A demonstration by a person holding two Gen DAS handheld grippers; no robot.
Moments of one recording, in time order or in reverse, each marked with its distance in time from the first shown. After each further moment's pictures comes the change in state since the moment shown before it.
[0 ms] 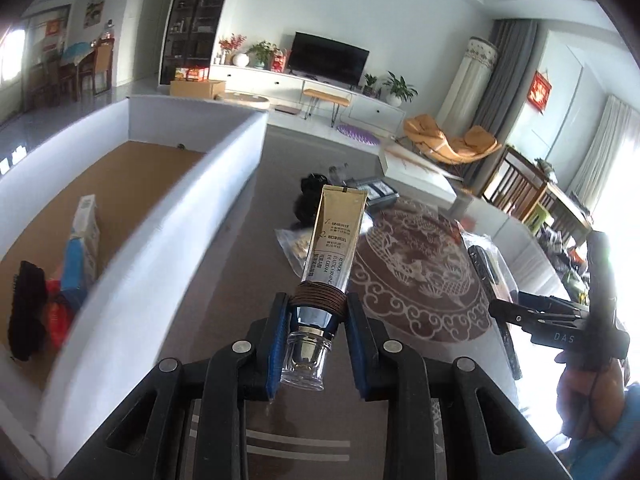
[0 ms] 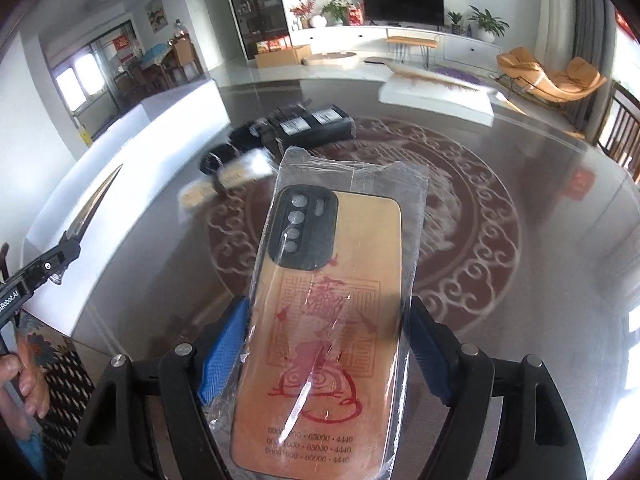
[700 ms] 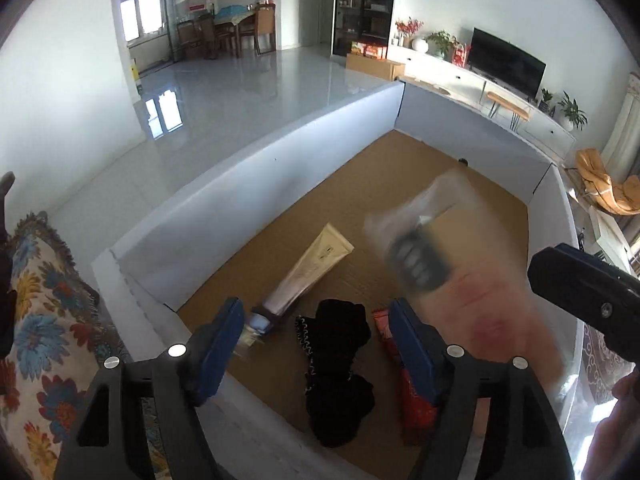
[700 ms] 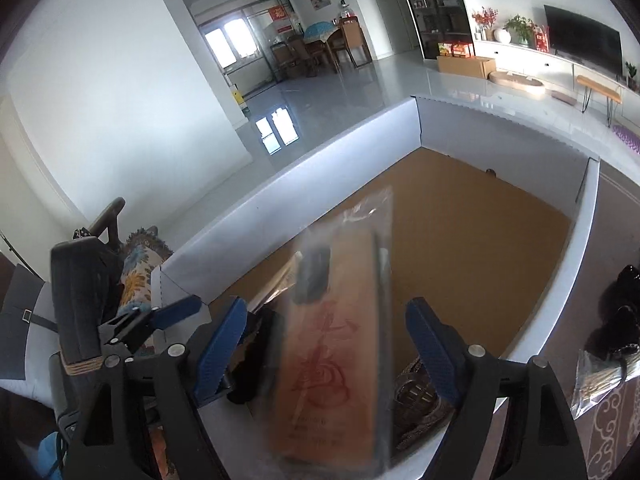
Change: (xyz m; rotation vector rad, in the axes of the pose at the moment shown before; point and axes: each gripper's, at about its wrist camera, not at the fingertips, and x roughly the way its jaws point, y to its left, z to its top) left arm -0.039 0.238 0.029 -0.253 0.072 0.550; right arm 0.115 0.361 0.106 -0.282 0.028 0.481
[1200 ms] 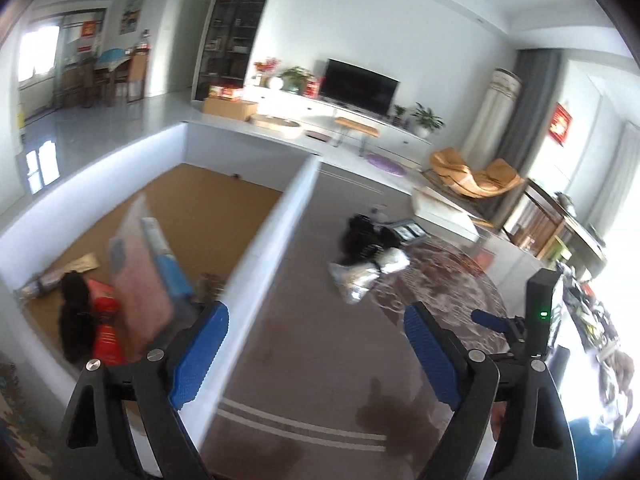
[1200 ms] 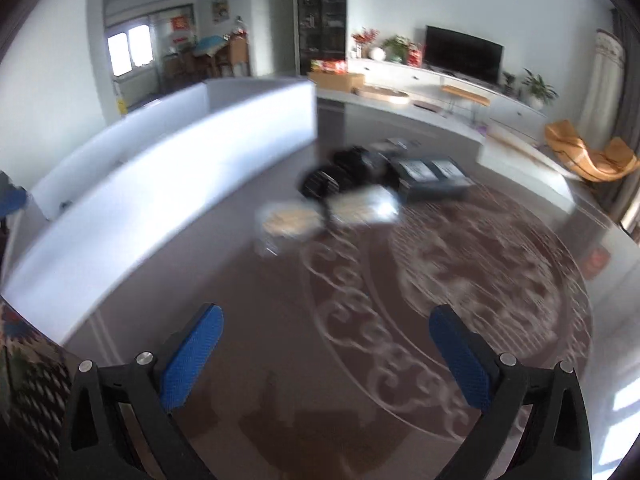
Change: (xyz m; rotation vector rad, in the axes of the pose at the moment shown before) left arm -0.102 -0.165 -0.085 0.206 -0.131 -0.517; right arm -0.155 -0.190 -0.173 0.074 -0.043 -0.540
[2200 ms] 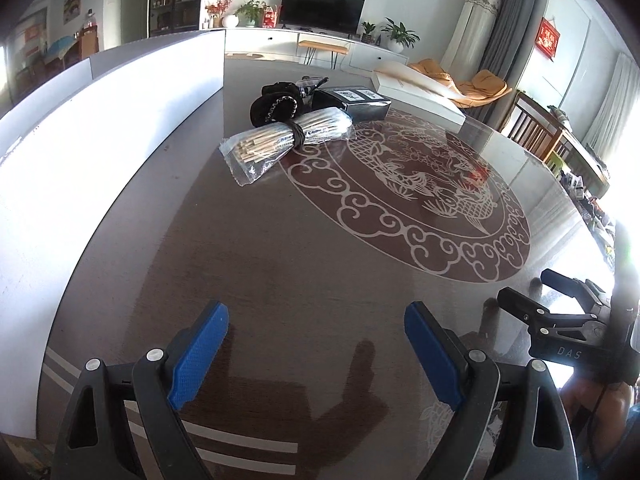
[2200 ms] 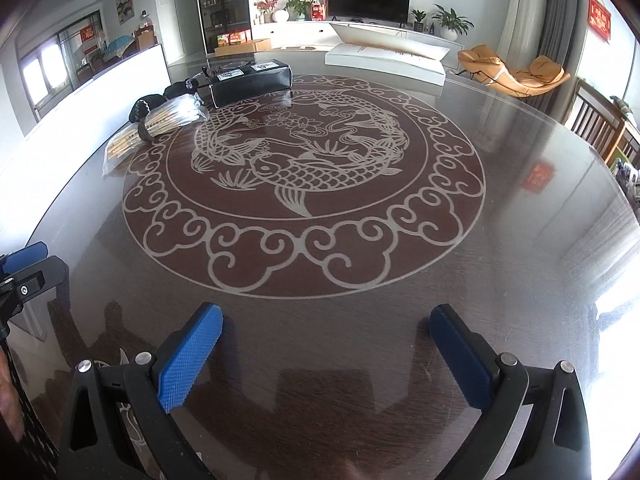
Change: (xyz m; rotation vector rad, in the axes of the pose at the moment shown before) left arm 0.118 -0.090 -0.075 0.115 0.254 0.009; right arm -0.026 -0.111 -0.088 0.214 0.111 -0.159
